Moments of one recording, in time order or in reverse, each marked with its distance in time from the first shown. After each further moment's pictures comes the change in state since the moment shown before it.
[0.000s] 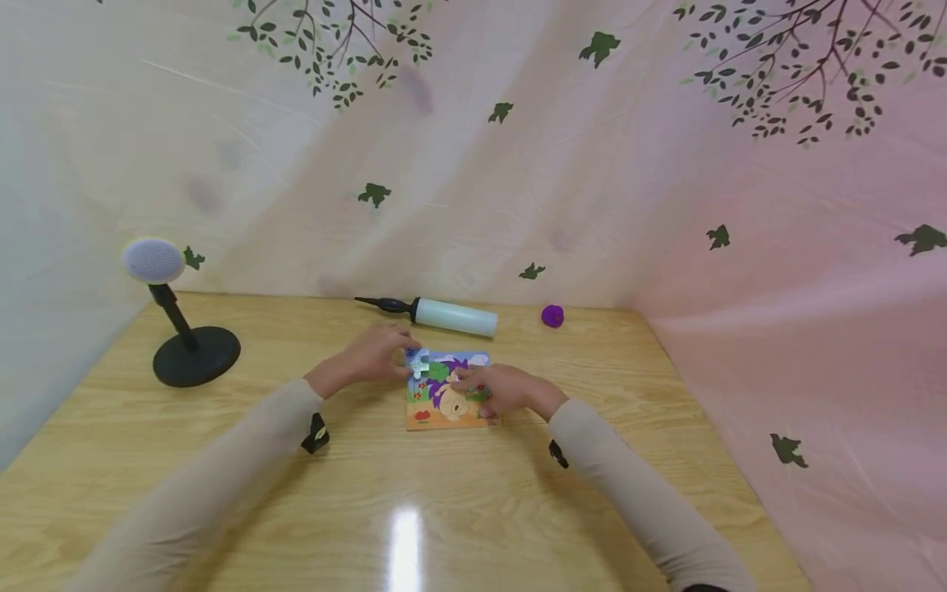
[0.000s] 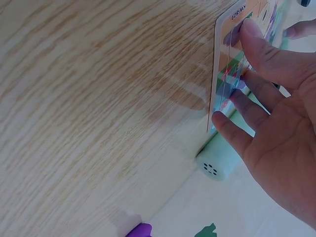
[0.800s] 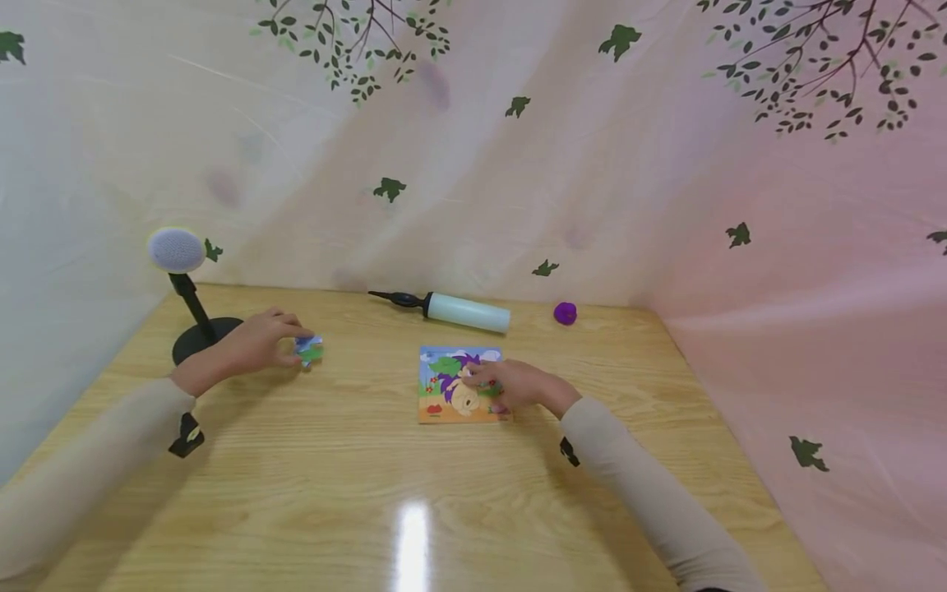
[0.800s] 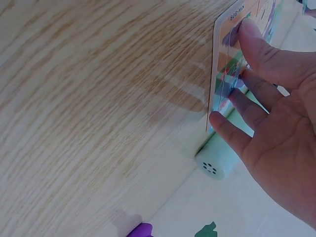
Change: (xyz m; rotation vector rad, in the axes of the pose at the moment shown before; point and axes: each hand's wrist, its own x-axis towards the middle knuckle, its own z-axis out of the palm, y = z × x) left_hand -0.132 -0.110 -0.050 0.121 0.096 -0.060; right_hand 0.002 0.001 0.002 0.023 0.012 0.016
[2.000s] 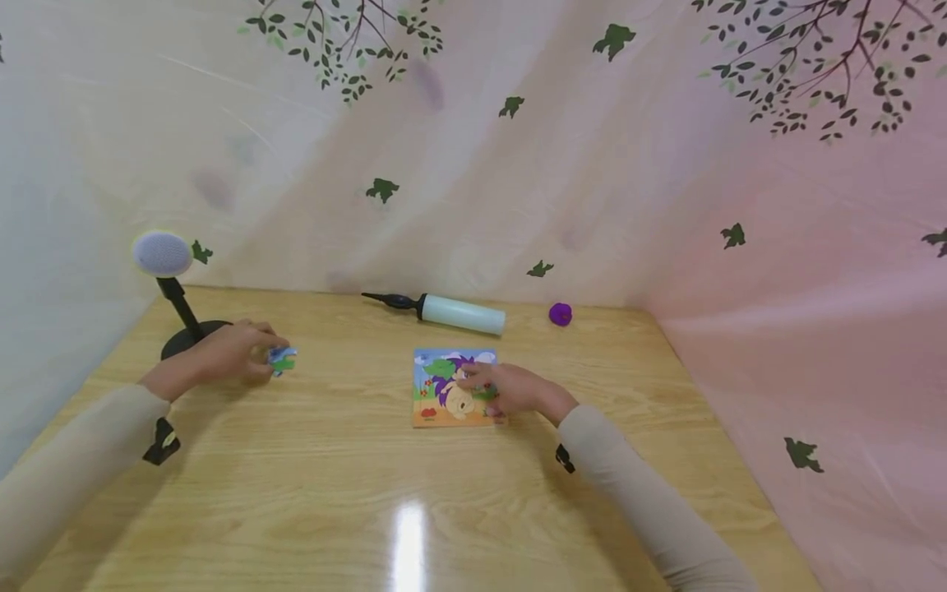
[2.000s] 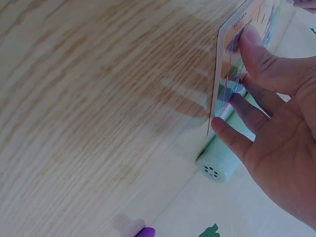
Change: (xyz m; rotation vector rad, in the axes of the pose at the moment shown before) left_hand -0.016 -0.020 -0.001 -0.047 -0.127 -0.074; right_hand -0.001 0.006 0.007 0.022 0.037 -0.046
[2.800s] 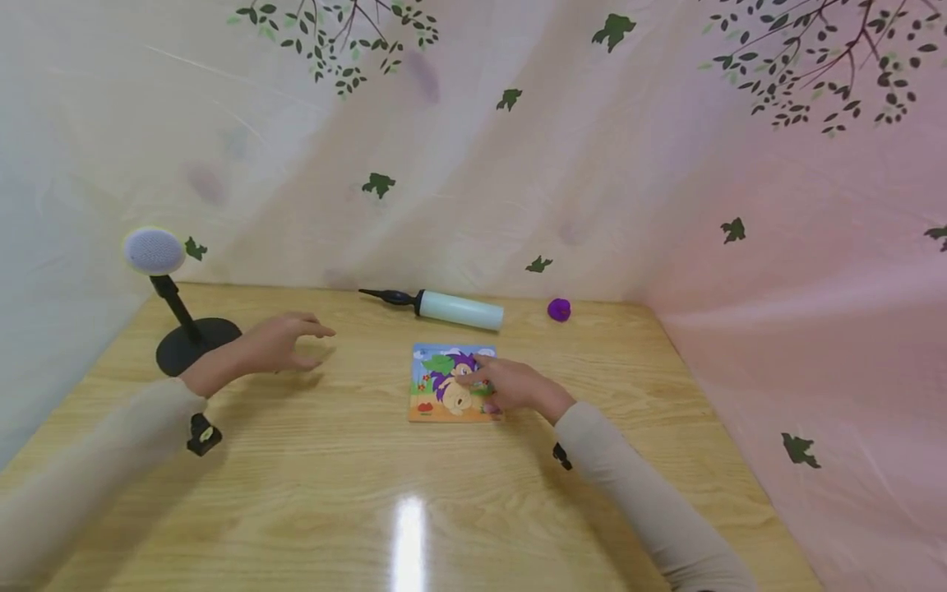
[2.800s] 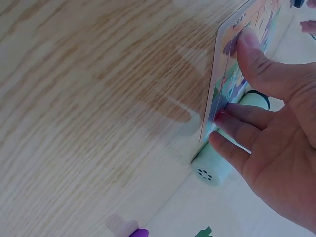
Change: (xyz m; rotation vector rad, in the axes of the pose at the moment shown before) left_hand 0.042 0.048 0.001 -0.130 0.034 0.115; right_hand 0.000 -0.009 -0.003 -0.158 0.039 0.097
